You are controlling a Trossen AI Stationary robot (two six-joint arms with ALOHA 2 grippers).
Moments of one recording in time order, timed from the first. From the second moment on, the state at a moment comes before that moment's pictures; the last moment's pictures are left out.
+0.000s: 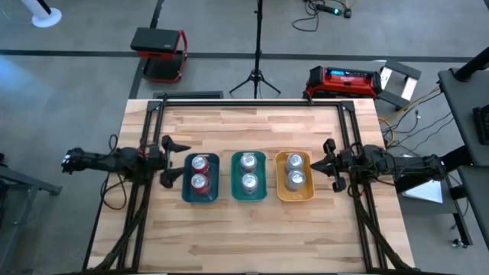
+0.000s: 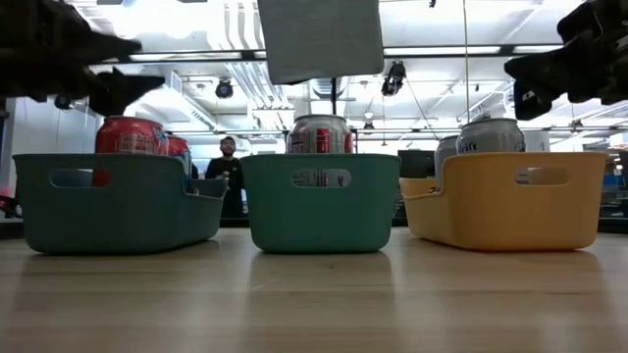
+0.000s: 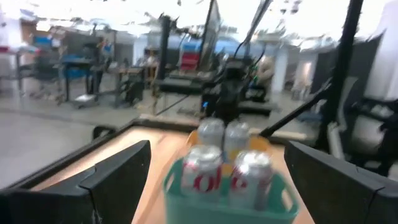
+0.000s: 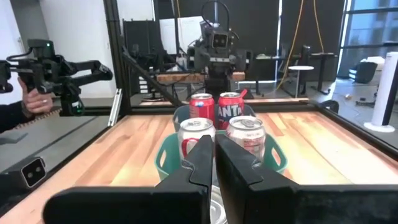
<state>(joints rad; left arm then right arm) -0.16 0.00 0.02 0.14 -0.28 -0.06 0.00 0.02 0.01 0.09 -0.13 0.04</state>
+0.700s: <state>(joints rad) -0.08 0.00 0.01 0.05 -0.10 -0.03 0.00 0.02 0.01 0.08 -0.11 0.00</state>
